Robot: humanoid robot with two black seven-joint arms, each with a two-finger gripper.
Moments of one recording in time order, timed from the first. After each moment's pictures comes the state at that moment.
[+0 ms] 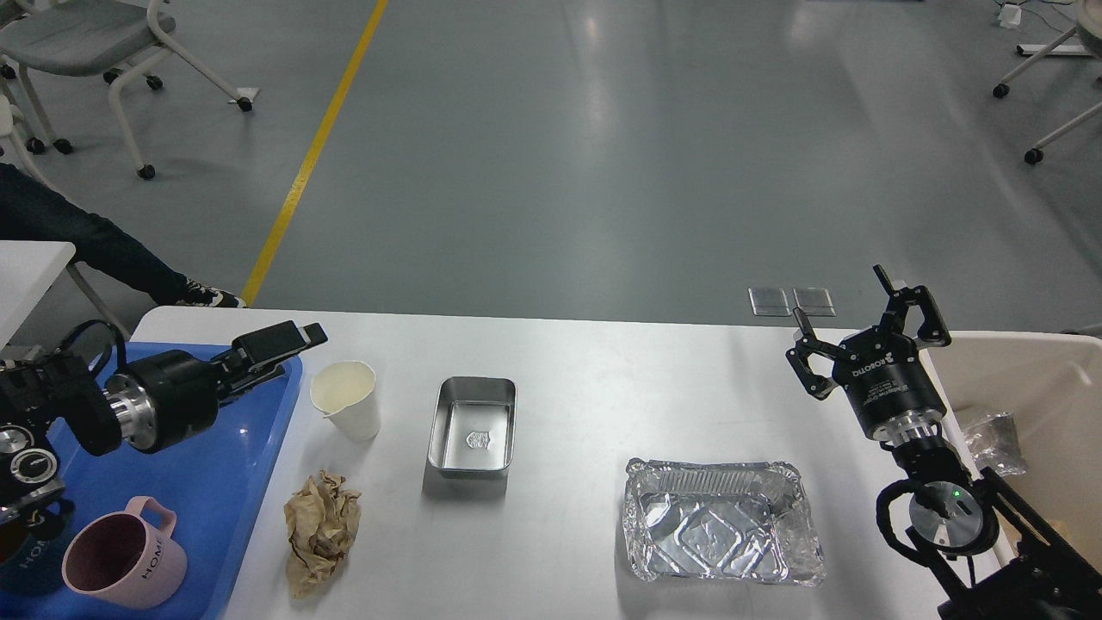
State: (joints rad) left arm -0.56 0.92 -0.47 -1.57 0.91 -0.09 0.03; right arm 0.21 -0.25 1.27 1.11 -0.15 0.35 0.27
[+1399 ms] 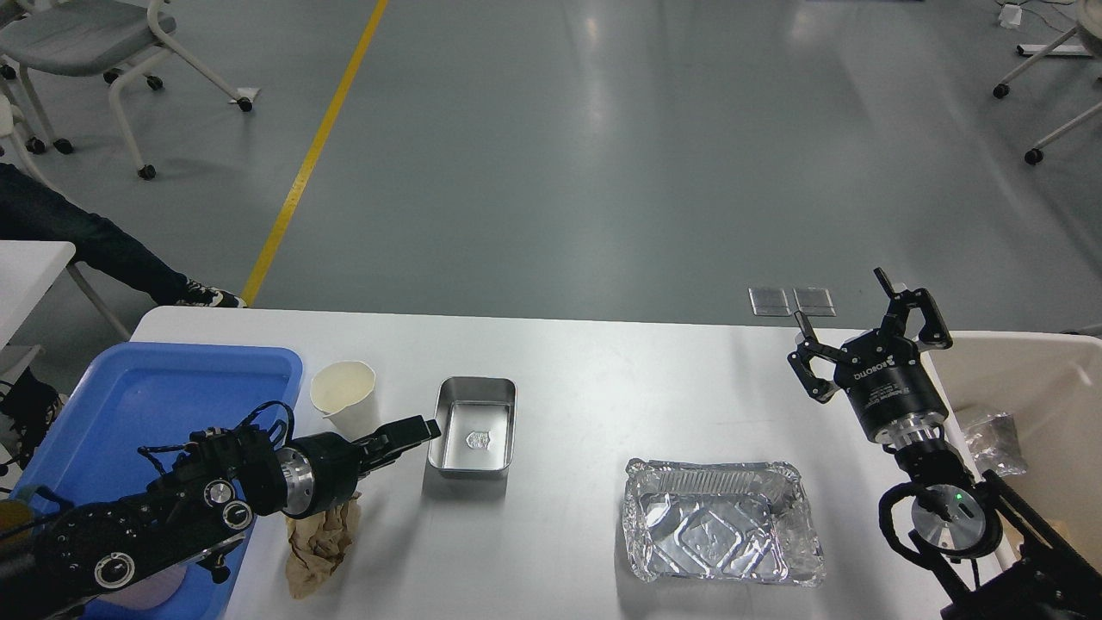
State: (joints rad) left arm -0.60 0.51 -0.26 -1.24 1.00 -0.08 0.07; right arm 0.20 -0.26 1.27 1.11 -0.16 0.35 0.27
